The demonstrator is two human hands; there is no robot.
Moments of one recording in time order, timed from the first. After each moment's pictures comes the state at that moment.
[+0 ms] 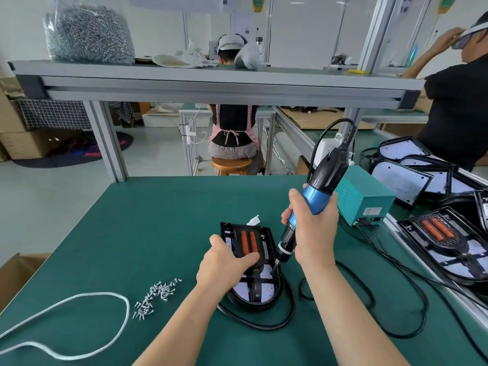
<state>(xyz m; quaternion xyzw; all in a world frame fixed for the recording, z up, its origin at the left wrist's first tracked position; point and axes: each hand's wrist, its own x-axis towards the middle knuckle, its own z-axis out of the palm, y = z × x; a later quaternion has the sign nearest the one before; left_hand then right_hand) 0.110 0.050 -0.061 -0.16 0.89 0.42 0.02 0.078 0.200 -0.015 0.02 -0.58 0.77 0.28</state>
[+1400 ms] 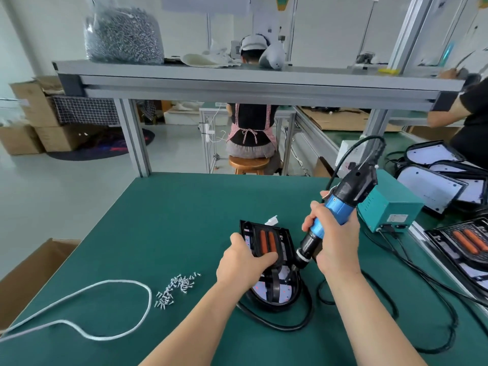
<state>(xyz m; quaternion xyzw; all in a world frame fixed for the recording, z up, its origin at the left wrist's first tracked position) 0.108 0.053 -0.065 -0.17 0.89 0.43 0.02 0.079 0.211 -0.028 0.04 -0.54 0.81 0.20</state>
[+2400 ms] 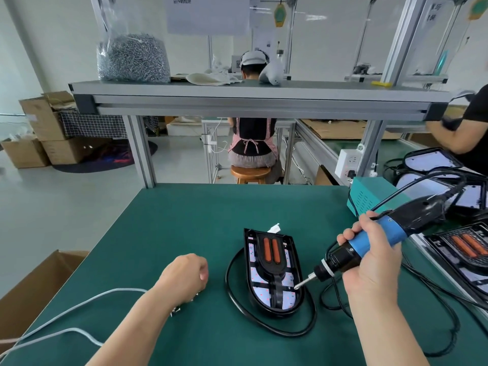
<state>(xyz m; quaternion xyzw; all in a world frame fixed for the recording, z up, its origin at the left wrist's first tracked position) 0.129 -0.065 -0.060 -0.05 0.98 0.15 0.08 0.116 0.236 -0.014 -0.02 -0.39 0.88 0.26</state>
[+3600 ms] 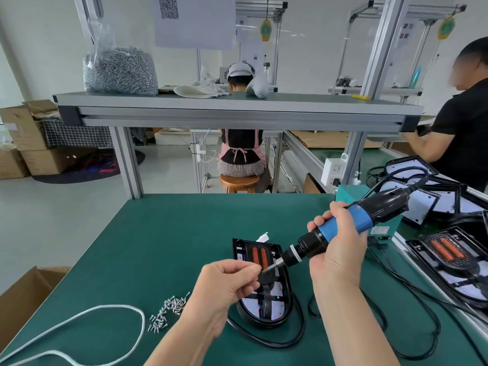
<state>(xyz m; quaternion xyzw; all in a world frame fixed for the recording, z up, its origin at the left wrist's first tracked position) 0.160 0.032 -0.026 -0.12 0.59 0.79 0.05 0.108 0.200 0.020 -0.06 -0.33 0.91 0.26</state>
